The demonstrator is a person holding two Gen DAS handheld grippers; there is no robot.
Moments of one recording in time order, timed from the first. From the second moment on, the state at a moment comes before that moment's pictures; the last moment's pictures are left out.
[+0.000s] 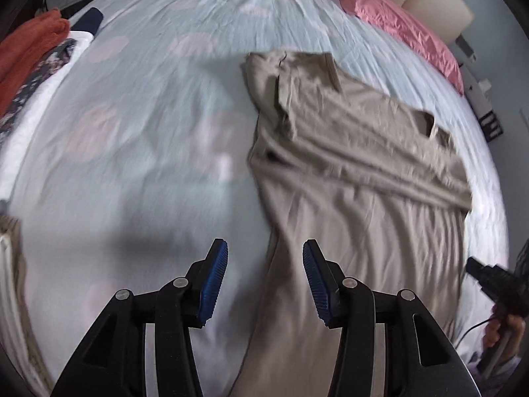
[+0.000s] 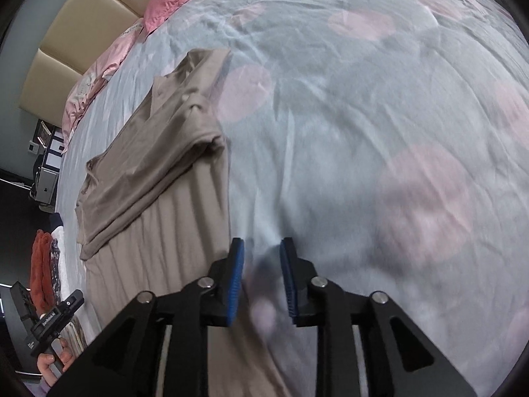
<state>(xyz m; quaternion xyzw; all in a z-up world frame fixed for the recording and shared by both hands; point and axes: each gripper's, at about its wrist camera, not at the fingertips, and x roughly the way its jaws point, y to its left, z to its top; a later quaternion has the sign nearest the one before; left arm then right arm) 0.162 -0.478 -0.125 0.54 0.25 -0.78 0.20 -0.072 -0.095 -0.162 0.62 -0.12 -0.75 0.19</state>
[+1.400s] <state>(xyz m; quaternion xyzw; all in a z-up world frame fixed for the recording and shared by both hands) 0.260 -0.415 -0.134 0.62 0.27 -0.73 0.15 0.054 -0.107 -0.157 0.66 -0.02 -0.71 0.22</state>
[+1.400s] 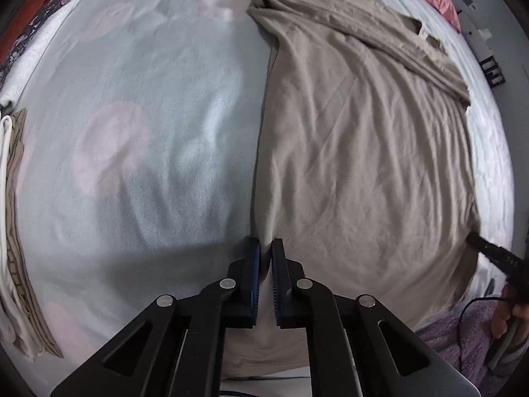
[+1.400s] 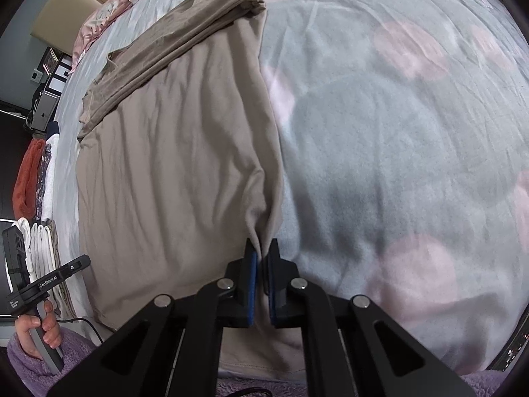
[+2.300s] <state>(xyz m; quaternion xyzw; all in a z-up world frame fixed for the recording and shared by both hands) 0.231 -0.462 -0.132 0.56 0.33 -0.74 0.17 -0.020 -0.106 -0.150 0.59 -0.06 -0.78 0.22</state>
